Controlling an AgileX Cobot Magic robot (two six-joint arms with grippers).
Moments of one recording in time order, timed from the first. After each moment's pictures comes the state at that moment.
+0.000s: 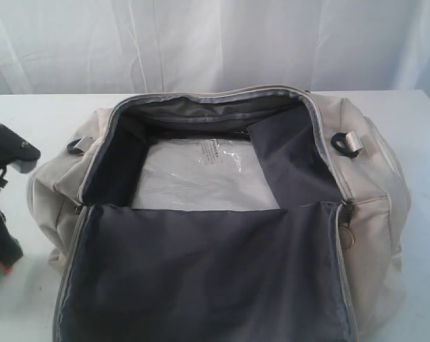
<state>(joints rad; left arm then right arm) -0.35 1.37 -0.86 0.17 0.98 0.20 0.25 0.60 -0.71 0.32 0.83 -0.11</state>
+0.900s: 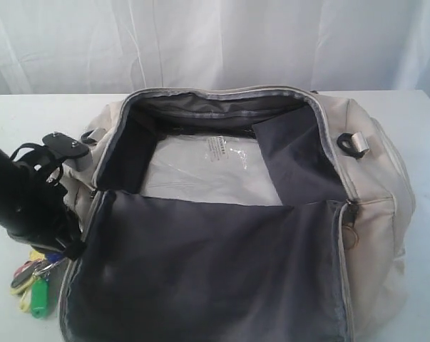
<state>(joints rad) -0.34 1.48 -0.84 -0.43 0.76 0.68 0.25 0.60 -0.71 0.32 0.82 -0.11</state>
